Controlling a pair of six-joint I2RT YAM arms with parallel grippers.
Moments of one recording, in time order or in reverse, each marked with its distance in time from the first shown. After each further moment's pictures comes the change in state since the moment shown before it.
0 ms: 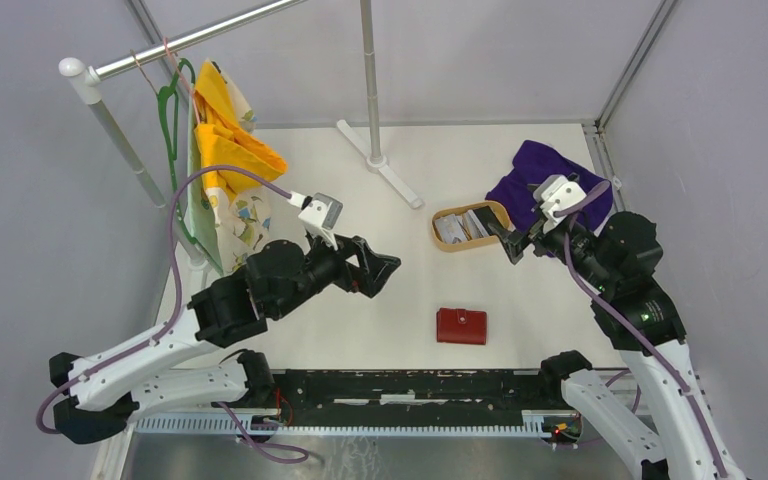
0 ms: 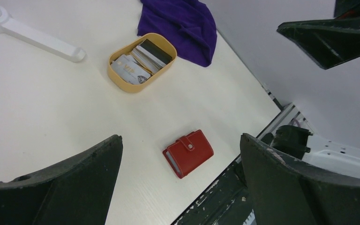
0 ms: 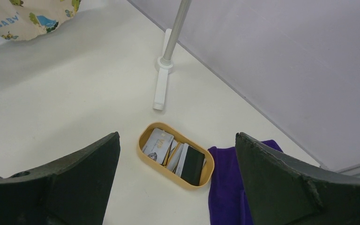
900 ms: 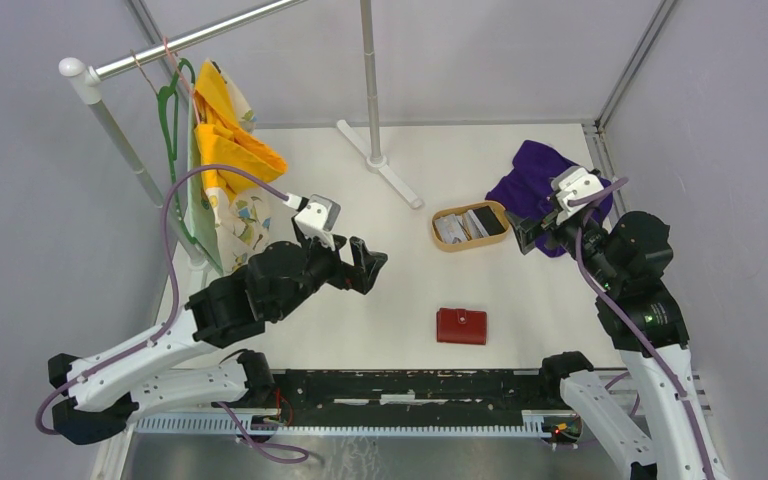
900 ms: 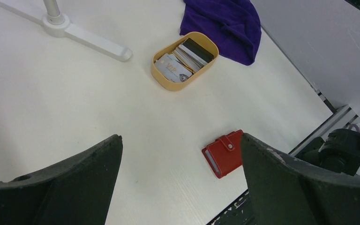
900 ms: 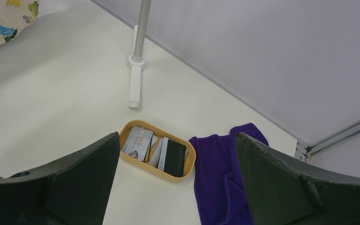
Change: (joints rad) left arm 0.000 0.007 0.006 -0.085 -0.134 0.104; right arm -0.096 -0.006 0.015 0.004 0.052 0.042
